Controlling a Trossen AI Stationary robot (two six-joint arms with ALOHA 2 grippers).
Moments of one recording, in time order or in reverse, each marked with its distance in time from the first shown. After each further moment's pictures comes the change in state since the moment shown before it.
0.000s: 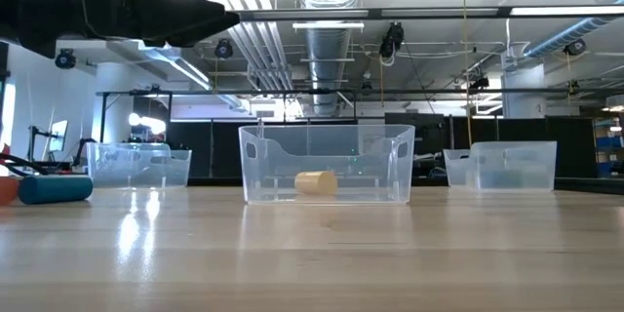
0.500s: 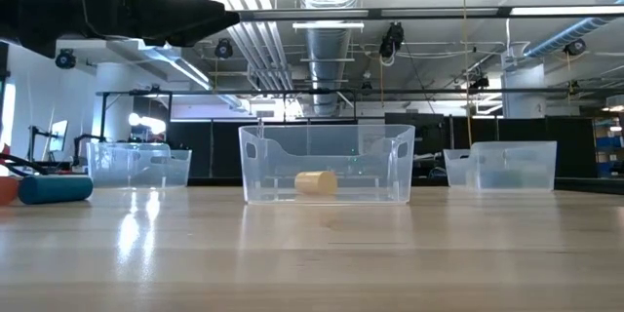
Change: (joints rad) left arm 0.000 0.000 0.000 0.004 0.000 0.000; right arm -0.004 0.030 -0.036 0.071 -0.040 -0.043
